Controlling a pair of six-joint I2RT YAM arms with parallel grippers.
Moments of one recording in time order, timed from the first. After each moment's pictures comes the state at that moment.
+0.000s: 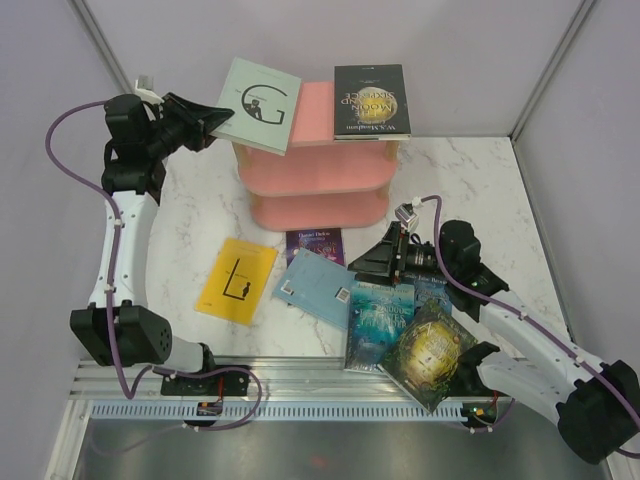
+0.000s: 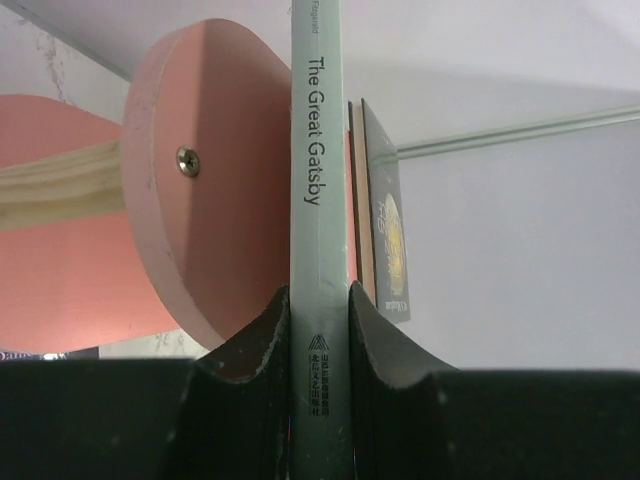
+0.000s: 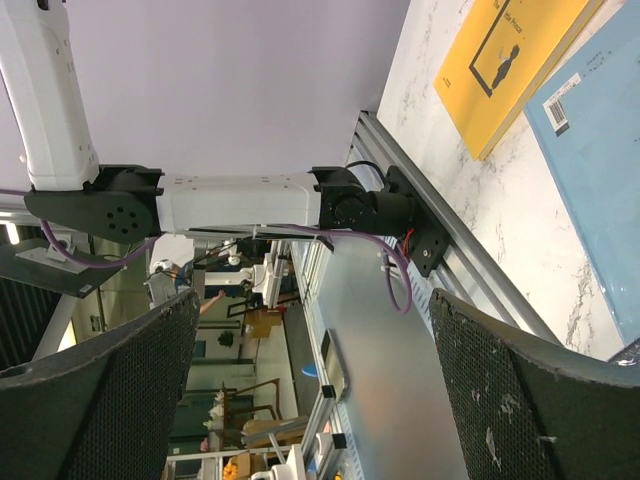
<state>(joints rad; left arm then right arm) 0.08 1.43 1.58 -0.30 0.61 -1.11 0.50 0.94 0.58 0.18 -0.82 1.18</state>
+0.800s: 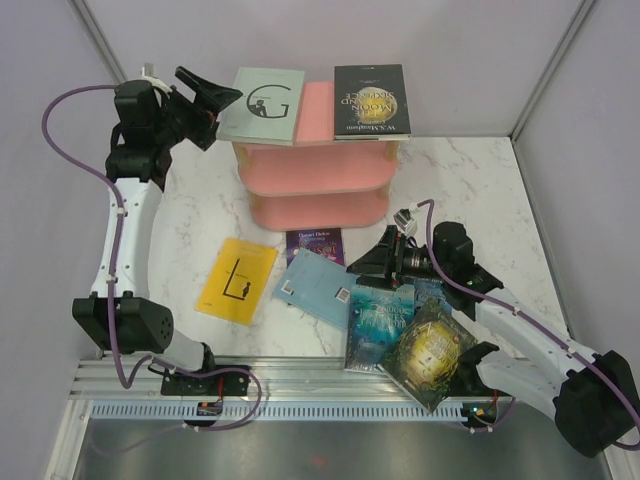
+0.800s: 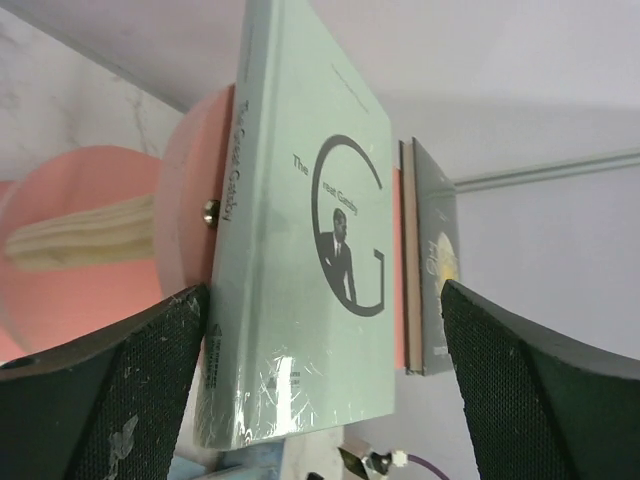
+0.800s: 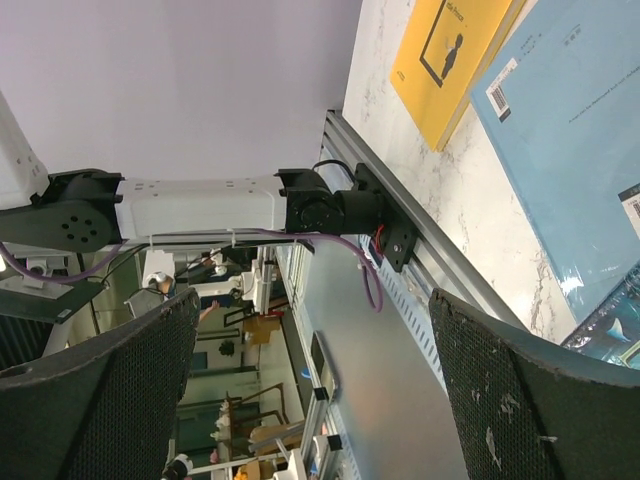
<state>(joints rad) 0.02 1.51 1.71 -0.42 0.46 -1.00 0.49 0.98 0.55 0.16 -0.79 1.15</state>
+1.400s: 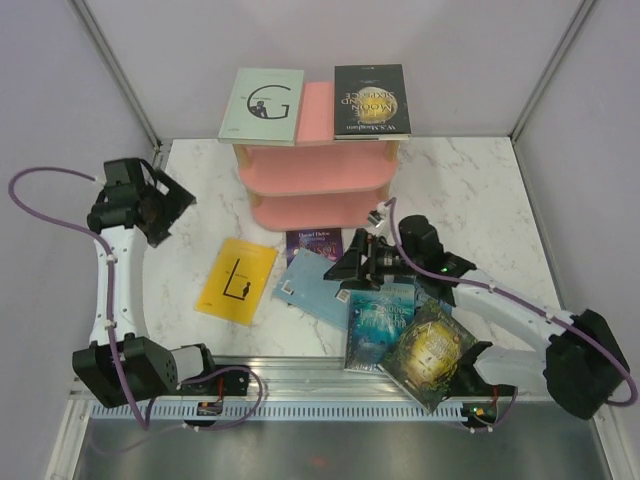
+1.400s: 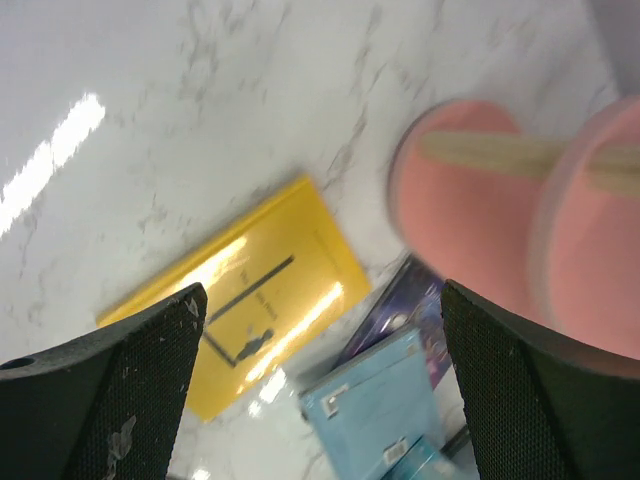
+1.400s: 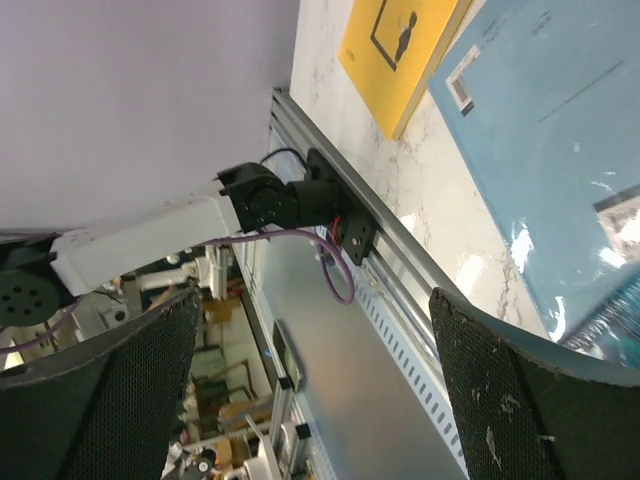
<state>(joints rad) 0.23 1.27 1.41 -0.92 0.01 -0.66 0.59 1.11 0.63 0.07 -0.70 1.04</state>
